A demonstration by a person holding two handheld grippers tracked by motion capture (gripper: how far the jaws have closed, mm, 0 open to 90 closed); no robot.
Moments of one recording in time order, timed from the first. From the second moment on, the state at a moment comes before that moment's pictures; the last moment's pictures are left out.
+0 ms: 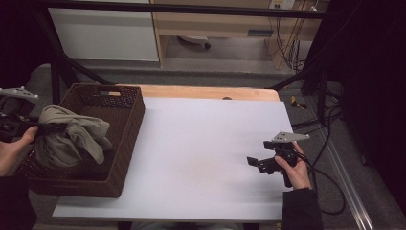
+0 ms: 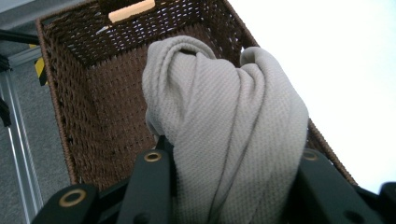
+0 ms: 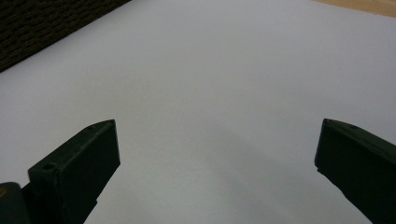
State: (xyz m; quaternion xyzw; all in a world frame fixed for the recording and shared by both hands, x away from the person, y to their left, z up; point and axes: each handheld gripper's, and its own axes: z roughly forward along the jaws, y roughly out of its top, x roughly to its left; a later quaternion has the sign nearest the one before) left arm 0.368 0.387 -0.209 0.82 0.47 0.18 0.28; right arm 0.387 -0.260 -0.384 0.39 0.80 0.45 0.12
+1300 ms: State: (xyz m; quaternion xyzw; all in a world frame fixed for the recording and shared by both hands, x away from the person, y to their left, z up) left arm 0.374 0.361 -0.174 0.83 0.44 0.18 0.29; right arm 0.387 -0.260 -0.384 0.39 0.80 0.45 0.12
